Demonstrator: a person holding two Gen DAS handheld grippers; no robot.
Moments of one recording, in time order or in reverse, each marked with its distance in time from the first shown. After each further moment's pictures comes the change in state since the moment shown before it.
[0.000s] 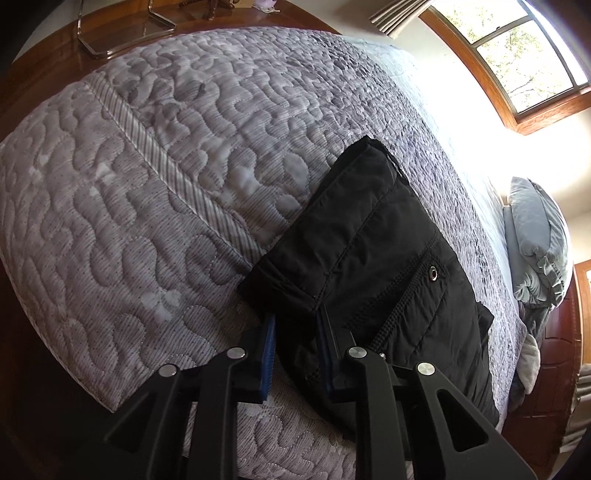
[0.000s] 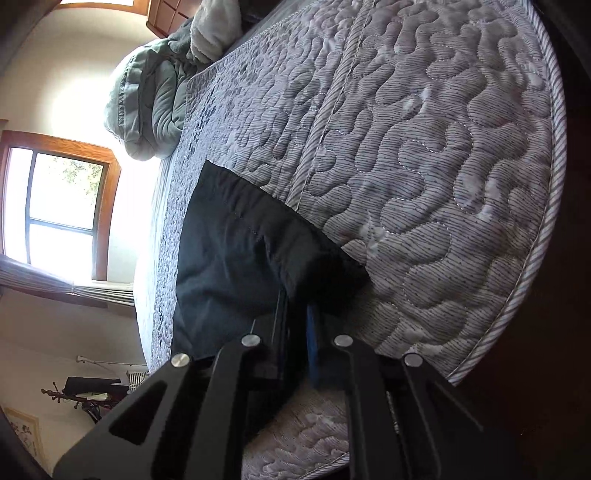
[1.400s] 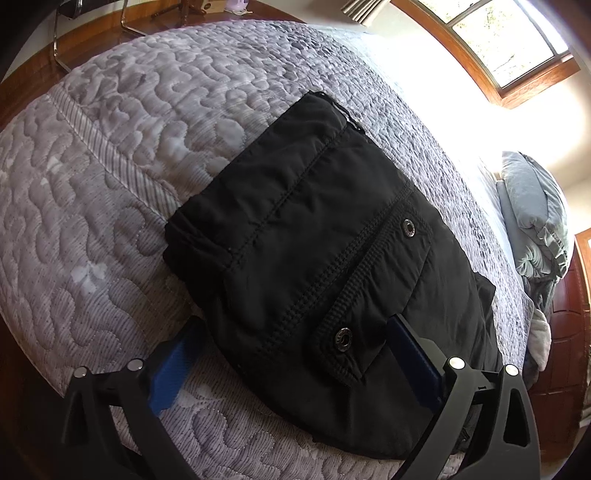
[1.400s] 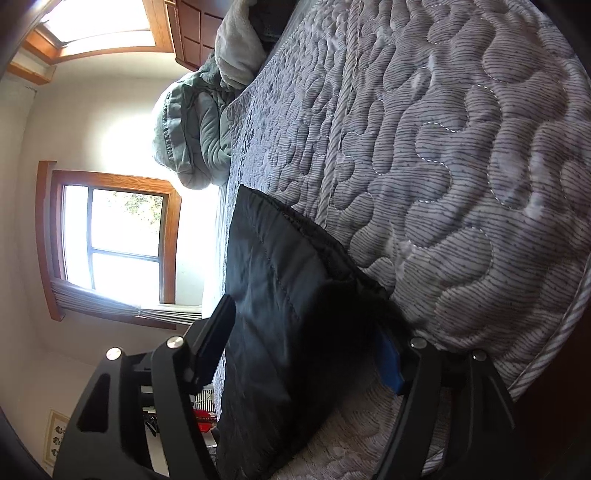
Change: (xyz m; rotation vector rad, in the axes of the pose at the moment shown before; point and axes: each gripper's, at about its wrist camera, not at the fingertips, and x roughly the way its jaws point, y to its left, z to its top) left arm 0.029 -0.051 -0.029 0.087 0.001 -0.002; right arm 0.012 -0.031 0.001 0.078 -0.071 0.302
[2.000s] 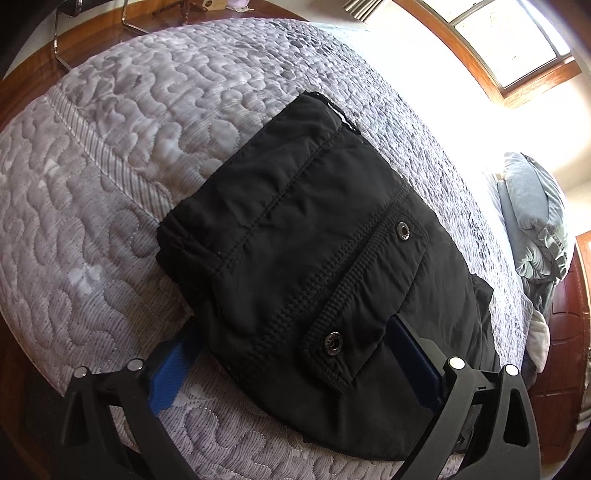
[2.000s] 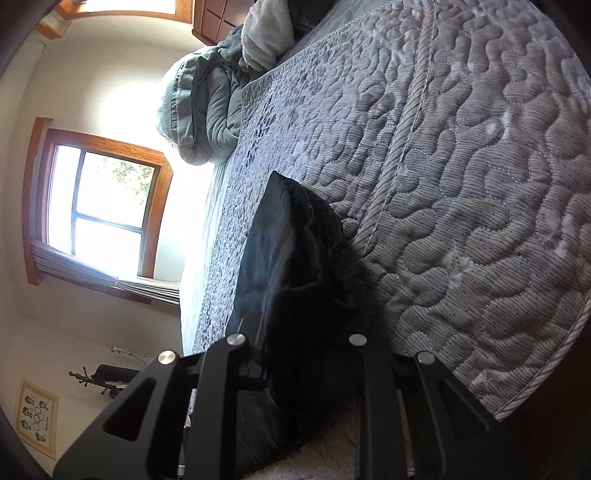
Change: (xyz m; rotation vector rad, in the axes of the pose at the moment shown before) left arm 0.003 -0.006 0.007 -0.007 0.016 -0.006; right arm 0.003 0.060 0.004 -0.141 0.049 -0.097
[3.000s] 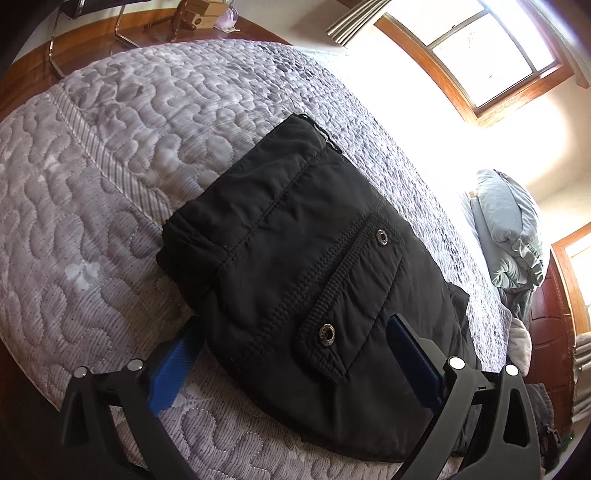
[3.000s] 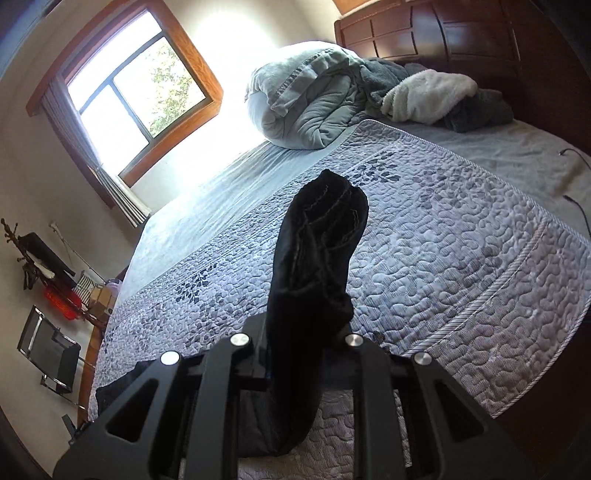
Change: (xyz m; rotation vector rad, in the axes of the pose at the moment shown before) left arm -0.019 0.020 -0.022 0.005 -0.123 -0.115; right arm -0.020 0.235 -0.061 -0.635 -0.048 -0.203
